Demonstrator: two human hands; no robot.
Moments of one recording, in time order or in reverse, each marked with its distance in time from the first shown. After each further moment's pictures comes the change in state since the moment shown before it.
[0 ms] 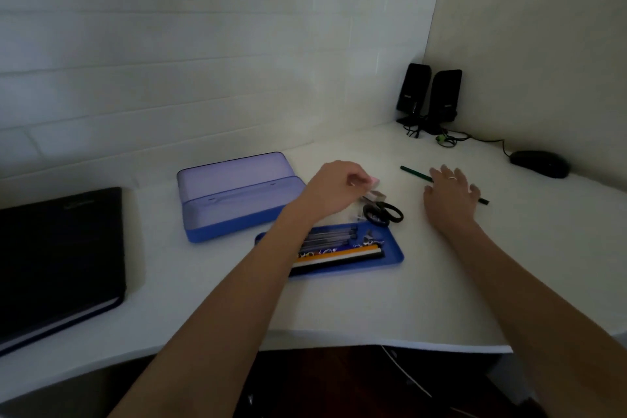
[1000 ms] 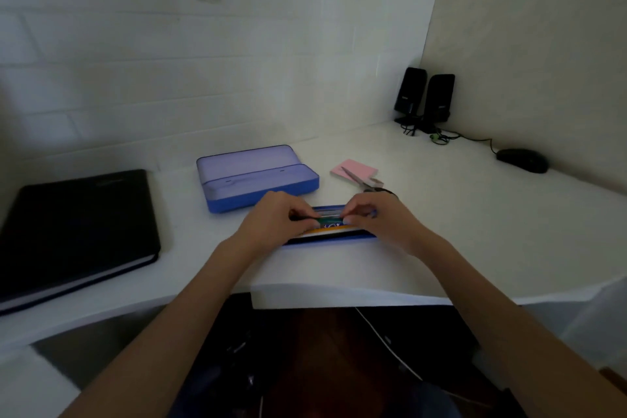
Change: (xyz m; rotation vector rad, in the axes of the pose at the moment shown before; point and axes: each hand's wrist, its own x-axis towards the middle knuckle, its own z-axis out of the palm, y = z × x) left_hand -0.136 -0.015 -0.046 0.129 0.050 -0.071; right_hand -0.129 -0.082 -0.058 0.720 -0.401 -0.551
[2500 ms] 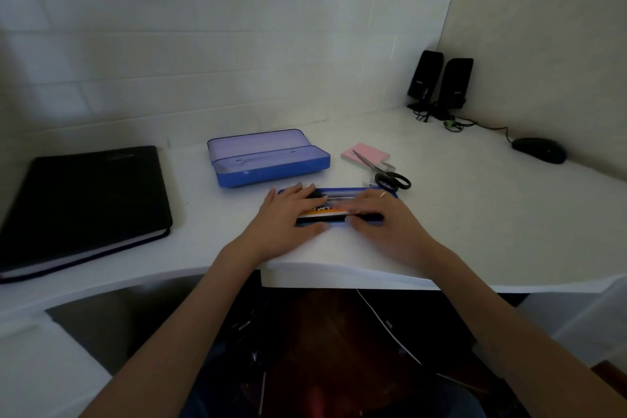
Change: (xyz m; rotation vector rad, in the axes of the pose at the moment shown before) left_hand -0.019 -0.023 0.019 0.262 -0.138 0.001; right_hand -0.019 0.008 0.028 -0.085 0.084 -0.245
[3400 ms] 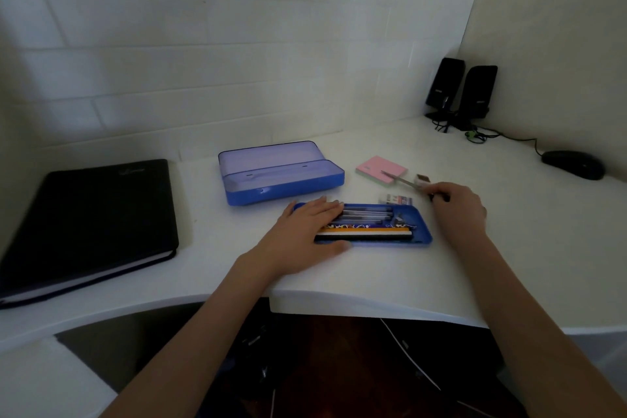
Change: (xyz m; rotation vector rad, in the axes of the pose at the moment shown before) left_hand 0.016 -0.001 0.000 0.028 -0.029 0.045; right_hand 0.031 0.078 -0.045 -0.274 0.397 0.667
